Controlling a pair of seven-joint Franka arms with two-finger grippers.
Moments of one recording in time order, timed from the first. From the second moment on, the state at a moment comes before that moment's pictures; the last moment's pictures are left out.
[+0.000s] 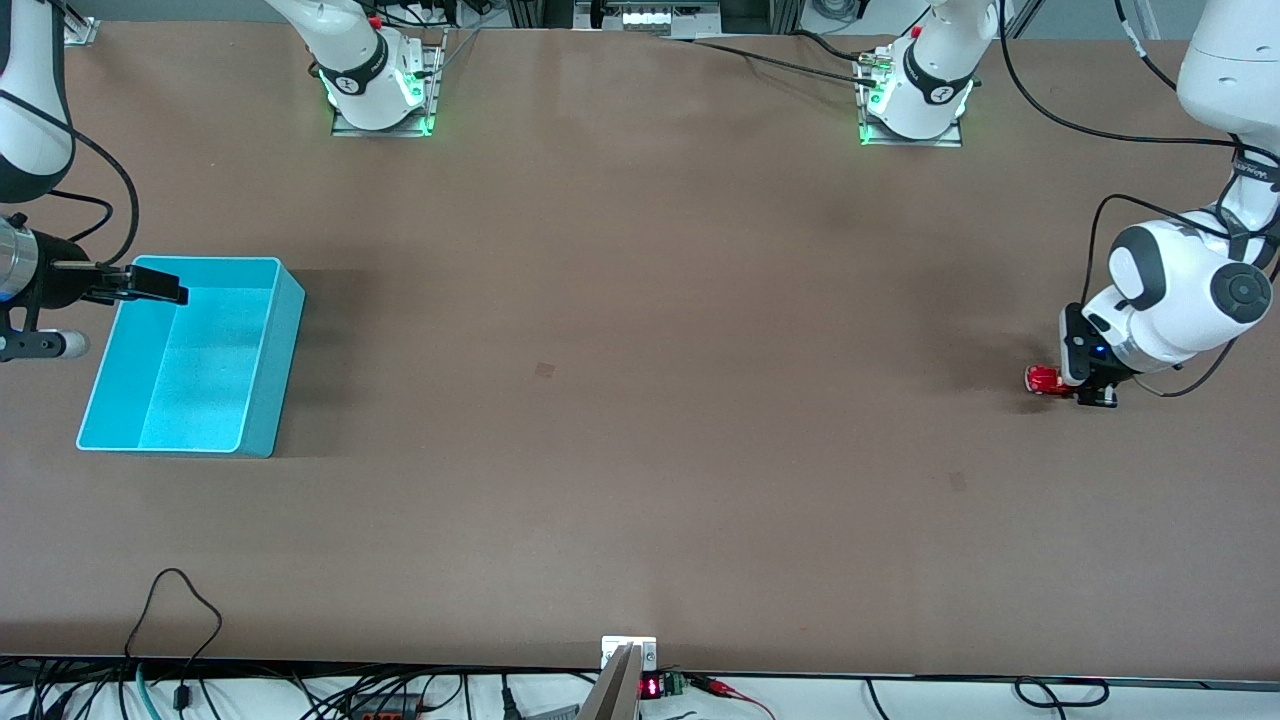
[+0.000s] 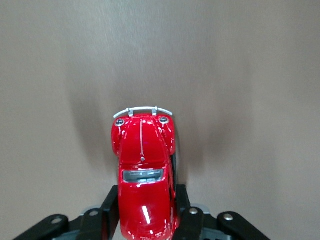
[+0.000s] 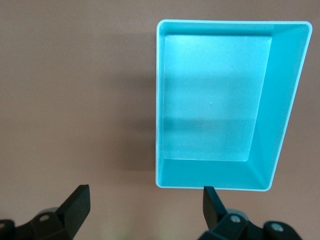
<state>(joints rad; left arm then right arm) 0.39 0.51 -0.03 -2.09 0.12 2.63 1.92 -0.07 0.20 -0.05 -1.63 0.00 1.62 -0.13</state>
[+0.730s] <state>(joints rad) 0.35 0.30 -0.15 -1.92 0.11 2.18 1.93 -0.07 0.20 -0.05 -1.63 0.00 1.62 -0.13</state>
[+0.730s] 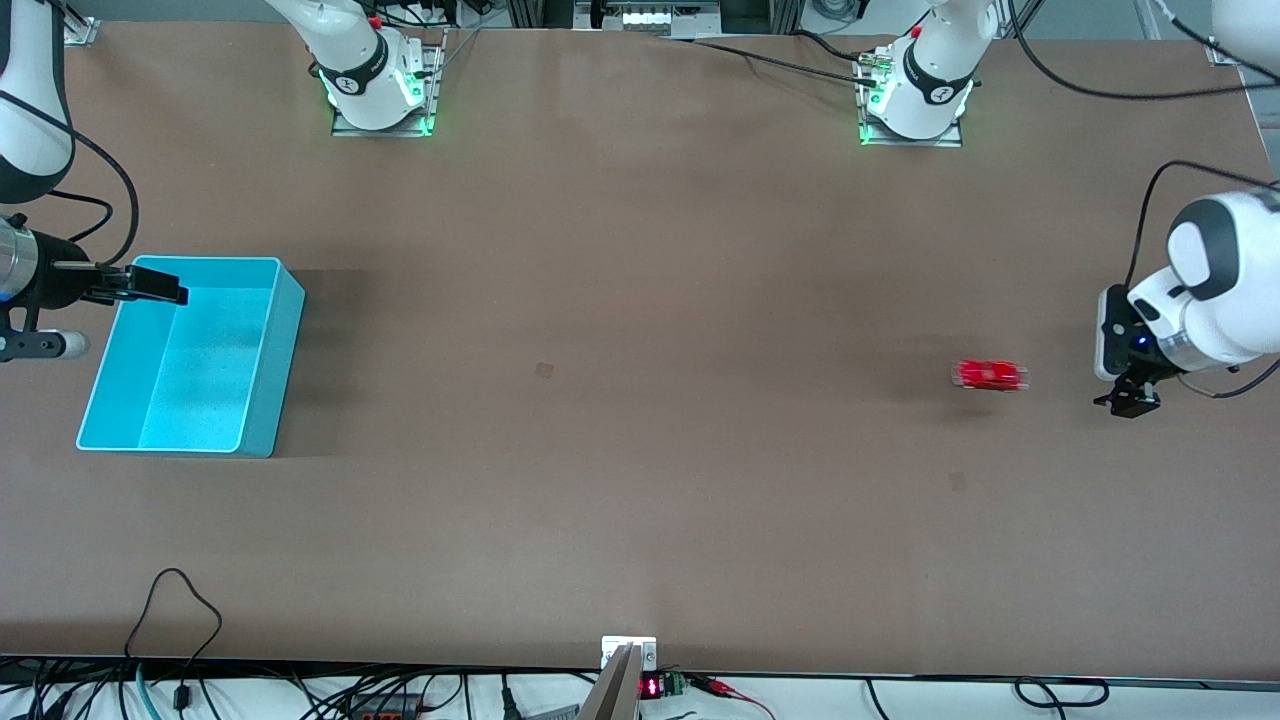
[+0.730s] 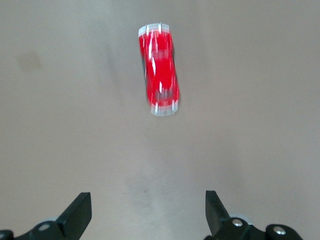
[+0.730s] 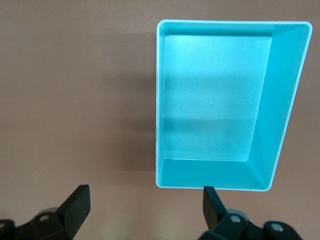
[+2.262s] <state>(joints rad) 0.24 0.27 -0.15 -1.71 0.01 2.06 0.37 -0.07 0.24 -0.05 -1.63 0.01 1.62 -0.13</state>
